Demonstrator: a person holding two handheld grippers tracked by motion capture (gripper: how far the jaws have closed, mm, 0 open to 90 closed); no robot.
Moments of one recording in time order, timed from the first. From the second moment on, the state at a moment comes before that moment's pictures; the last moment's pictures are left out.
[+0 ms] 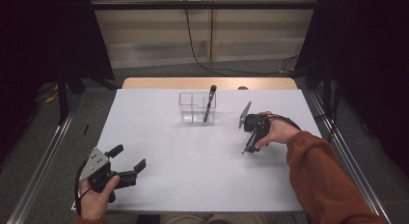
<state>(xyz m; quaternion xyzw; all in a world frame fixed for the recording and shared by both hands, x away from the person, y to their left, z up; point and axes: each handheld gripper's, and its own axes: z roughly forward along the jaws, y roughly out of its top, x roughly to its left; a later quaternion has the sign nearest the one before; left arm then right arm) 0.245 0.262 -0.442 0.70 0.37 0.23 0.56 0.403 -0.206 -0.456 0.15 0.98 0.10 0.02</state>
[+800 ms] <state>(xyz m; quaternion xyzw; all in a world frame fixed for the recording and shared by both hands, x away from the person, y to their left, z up) 0.245 0.262 -0.442 0.71 0.37 0.23 0.56 0.400 -0.197 -0.451 0.11 0.99 0.07 -0.01</state>
